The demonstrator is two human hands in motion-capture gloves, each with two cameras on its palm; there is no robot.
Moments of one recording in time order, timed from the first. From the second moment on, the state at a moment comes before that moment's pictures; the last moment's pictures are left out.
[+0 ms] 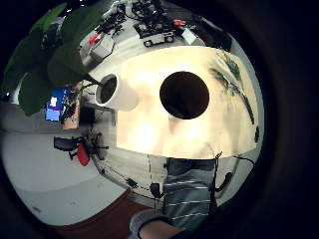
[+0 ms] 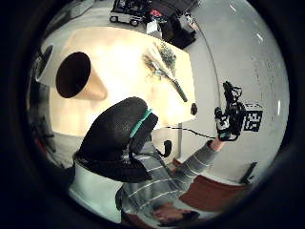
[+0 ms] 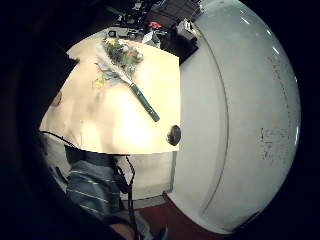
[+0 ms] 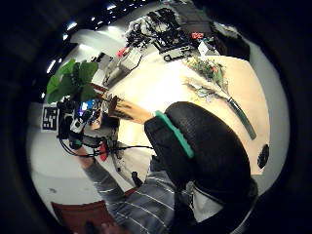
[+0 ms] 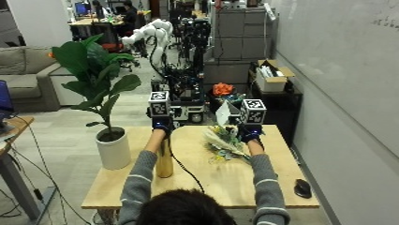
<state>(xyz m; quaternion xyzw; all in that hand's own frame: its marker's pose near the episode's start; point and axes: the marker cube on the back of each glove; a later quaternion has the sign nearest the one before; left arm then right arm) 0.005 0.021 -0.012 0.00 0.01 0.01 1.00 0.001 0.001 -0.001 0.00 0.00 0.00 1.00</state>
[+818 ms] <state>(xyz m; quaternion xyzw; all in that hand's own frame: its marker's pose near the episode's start) 0.026 0.020 -0.001 -0.02 0.01 0.02 1.00 0.020 -0.006 -0.029 -0.01 0.02 -0.01 1.00</state>
